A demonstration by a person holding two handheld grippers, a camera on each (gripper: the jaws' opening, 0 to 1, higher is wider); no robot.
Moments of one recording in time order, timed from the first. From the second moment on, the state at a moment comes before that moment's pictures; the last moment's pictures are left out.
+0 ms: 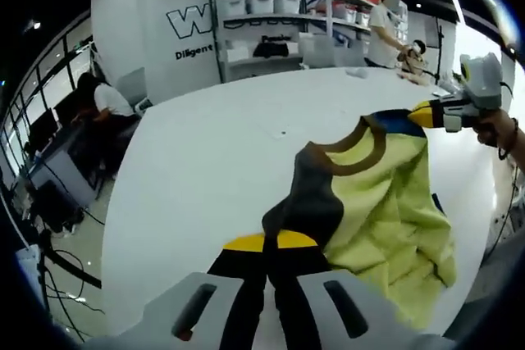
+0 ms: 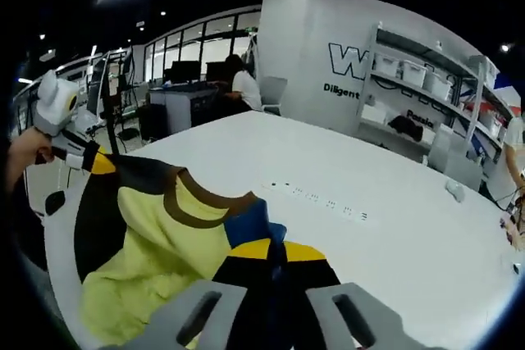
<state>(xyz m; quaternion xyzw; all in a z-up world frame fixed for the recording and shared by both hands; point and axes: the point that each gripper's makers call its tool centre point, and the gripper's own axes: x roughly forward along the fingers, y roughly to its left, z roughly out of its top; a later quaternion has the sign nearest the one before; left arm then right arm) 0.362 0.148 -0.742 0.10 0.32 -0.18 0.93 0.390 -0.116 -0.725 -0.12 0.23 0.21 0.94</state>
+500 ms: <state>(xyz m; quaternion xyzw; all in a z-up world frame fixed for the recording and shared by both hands) 0.431 0.155 -0.761 0.11 0.34 -0.17 0.92 0.444 -0.115 -0.744 -0.09 0.26 0.18 0.94</state>
